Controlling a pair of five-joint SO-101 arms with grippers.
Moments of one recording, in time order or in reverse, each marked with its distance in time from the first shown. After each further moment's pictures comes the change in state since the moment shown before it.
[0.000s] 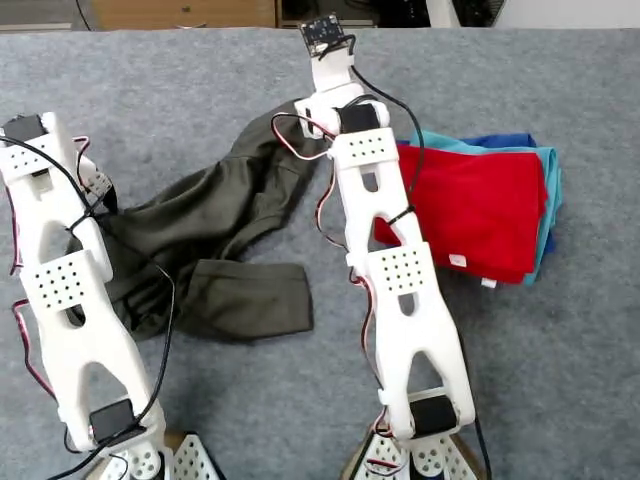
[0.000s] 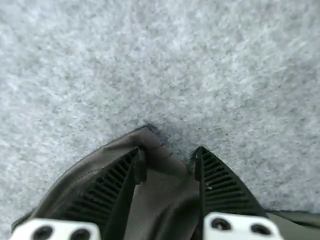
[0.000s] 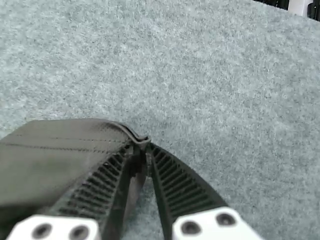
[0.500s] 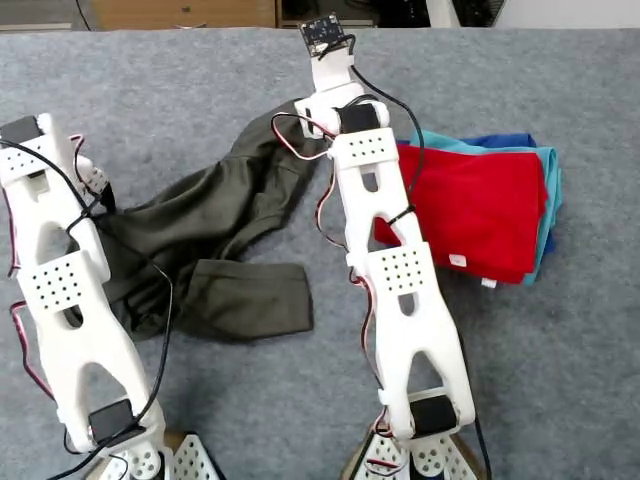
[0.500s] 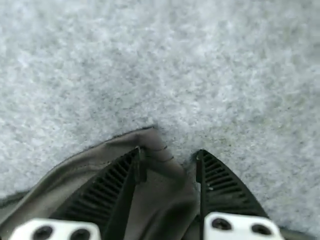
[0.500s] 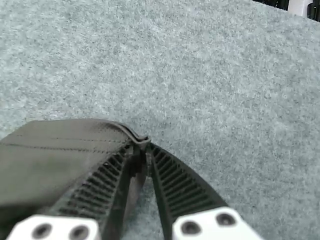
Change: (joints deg) left arm -1.4 0.1 -0.4 0.1 11.1; right arm 0.0 0.0 0.0 0.0 0.0
